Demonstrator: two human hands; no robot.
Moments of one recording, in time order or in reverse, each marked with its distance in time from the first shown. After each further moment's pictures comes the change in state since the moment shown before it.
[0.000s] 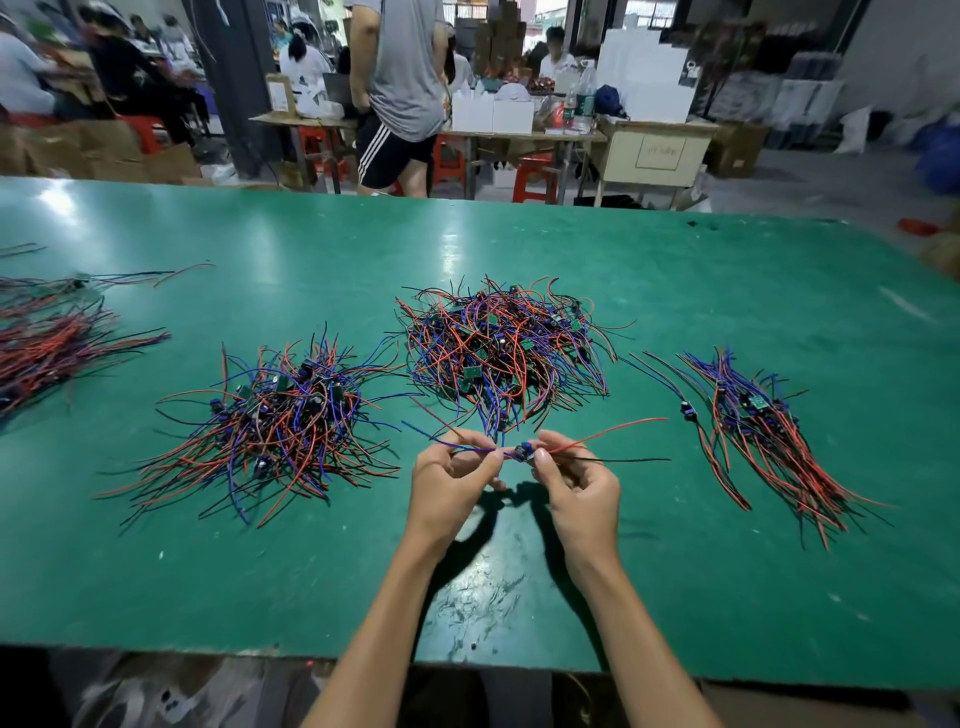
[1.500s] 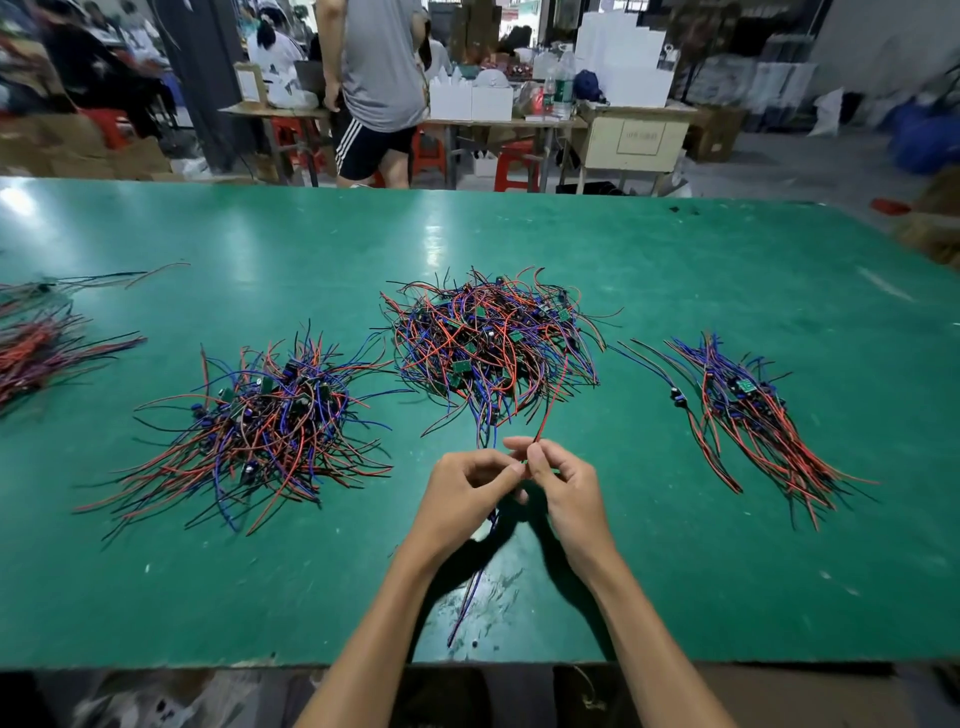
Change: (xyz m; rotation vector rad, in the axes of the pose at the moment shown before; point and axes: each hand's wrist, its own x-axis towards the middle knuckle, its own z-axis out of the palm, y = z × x) left_hand -0.002 -0.010 0.002 0.216 -0.299 -0.006; right_hand -0.006 -0.004 -0.004 -0.114 -0.222 0.062
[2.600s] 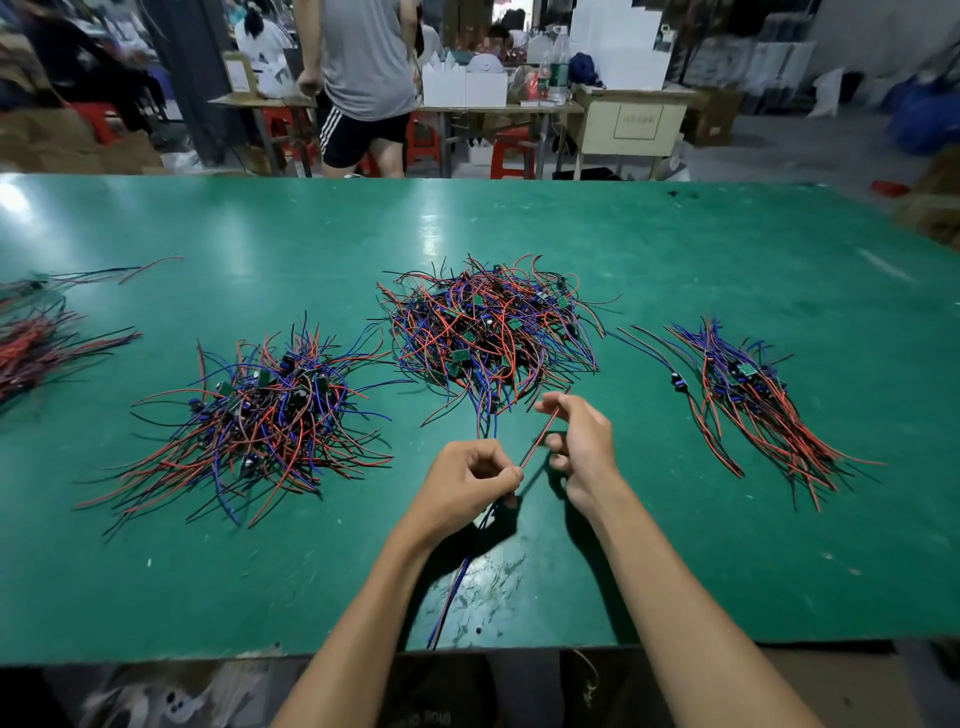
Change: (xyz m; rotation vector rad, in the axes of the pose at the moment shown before) left_hand 0.000 0.005 -0.009 0.064 -0.129 -0.043; right_hand 0.046 -0.019 -0.003 0.158 0.301 0.312
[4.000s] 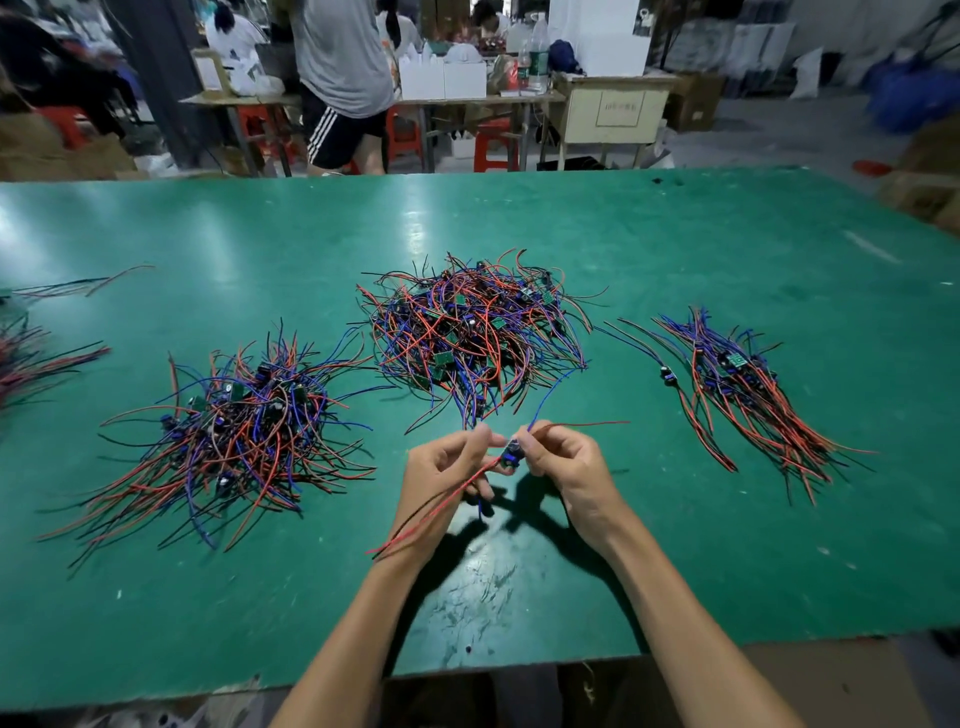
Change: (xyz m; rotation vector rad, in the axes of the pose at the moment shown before) left_hand 0.002 0.005 0.004 -0.262 0.191 -0.017; right_hand -0.006 0.024 -0.032 -0.030 -0.476 -0.264
